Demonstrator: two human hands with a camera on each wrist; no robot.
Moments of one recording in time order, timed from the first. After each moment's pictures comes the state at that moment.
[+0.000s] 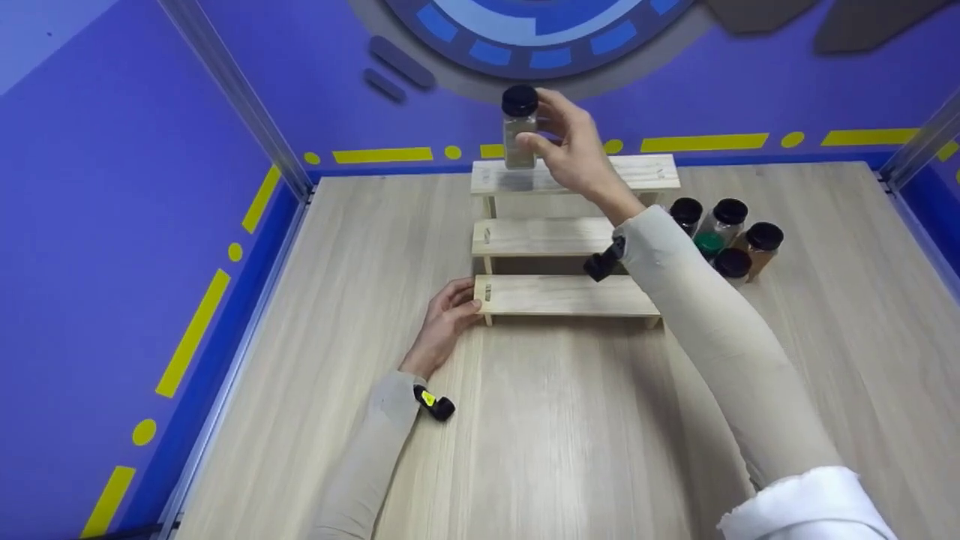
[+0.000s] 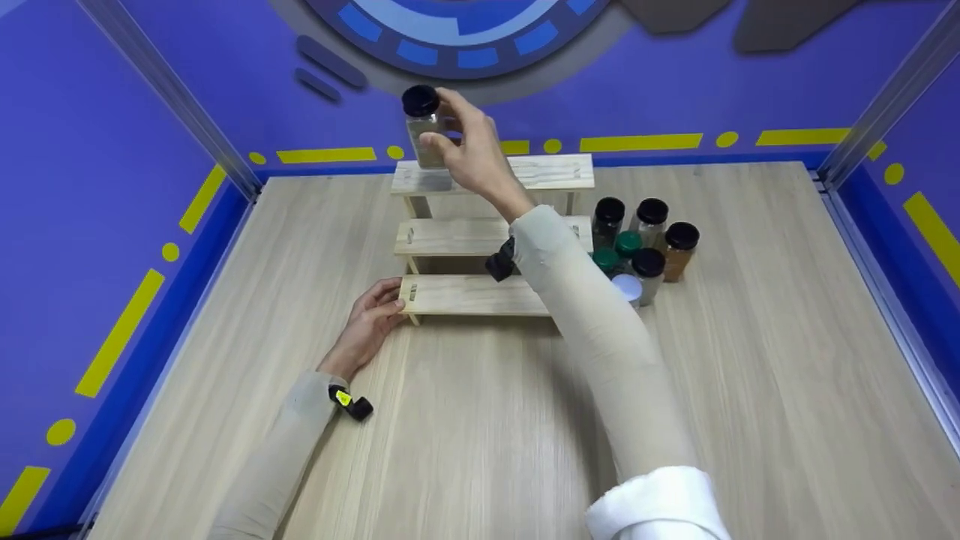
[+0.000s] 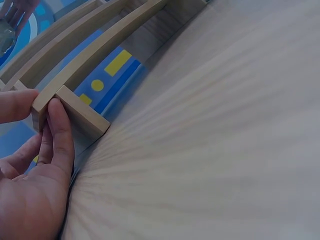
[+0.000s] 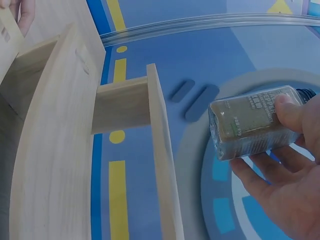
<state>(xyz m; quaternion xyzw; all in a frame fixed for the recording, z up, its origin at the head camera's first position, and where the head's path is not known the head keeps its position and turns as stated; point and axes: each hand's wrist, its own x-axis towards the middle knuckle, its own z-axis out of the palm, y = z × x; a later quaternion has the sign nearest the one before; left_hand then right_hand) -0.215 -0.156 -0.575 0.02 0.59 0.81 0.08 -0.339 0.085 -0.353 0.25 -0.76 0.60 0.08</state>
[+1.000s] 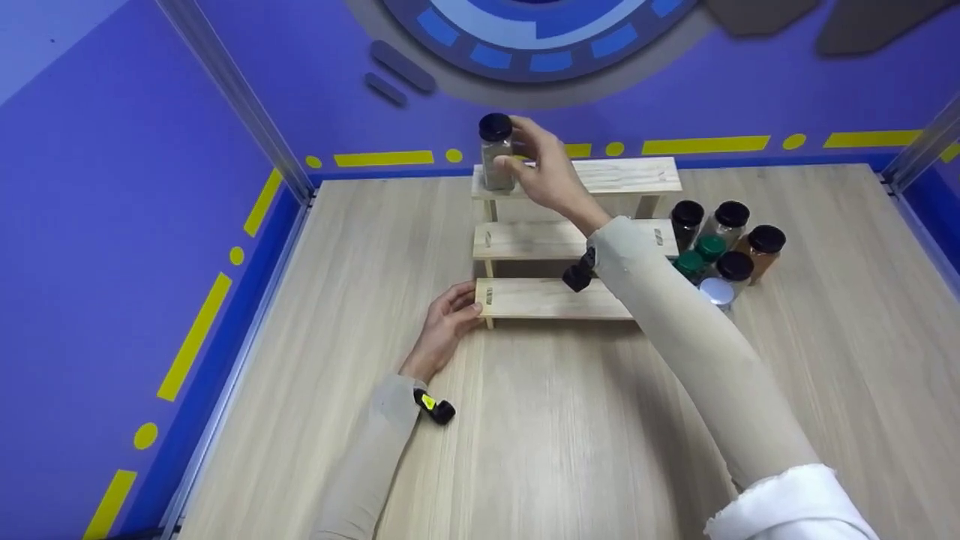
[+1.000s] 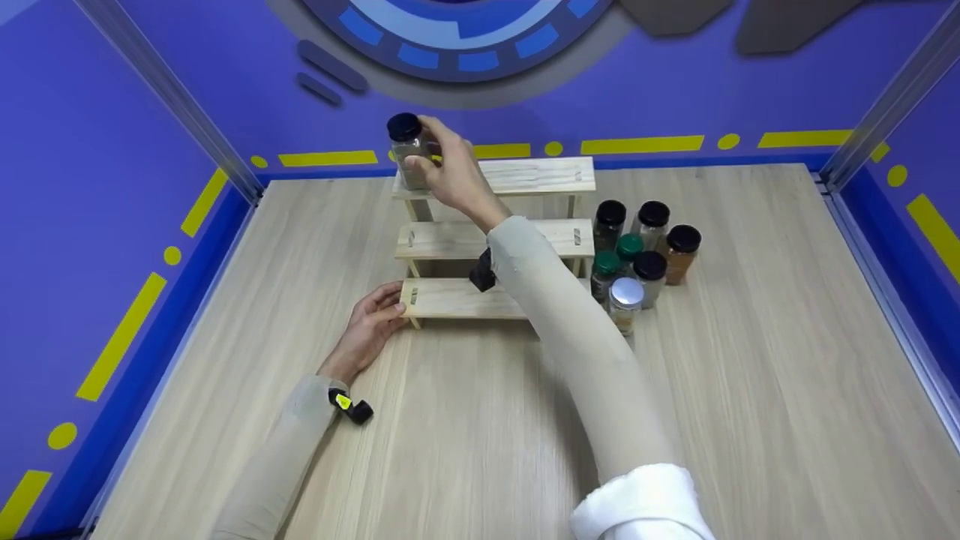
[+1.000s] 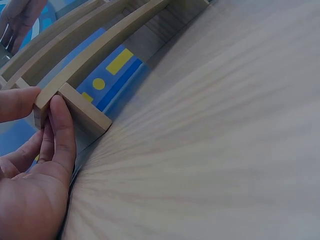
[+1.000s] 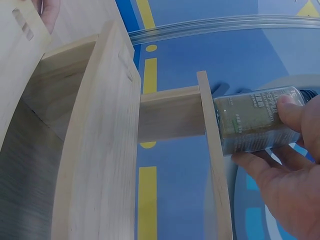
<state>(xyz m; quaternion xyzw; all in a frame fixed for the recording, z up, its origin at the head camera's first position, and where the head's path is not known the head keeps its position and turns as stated) -0.215 -0.158 -0.575 0.02 0.59 0.80 0.09 -0.350 0.056 -0.382 0.25 -0.77 0.59 0.05</state>
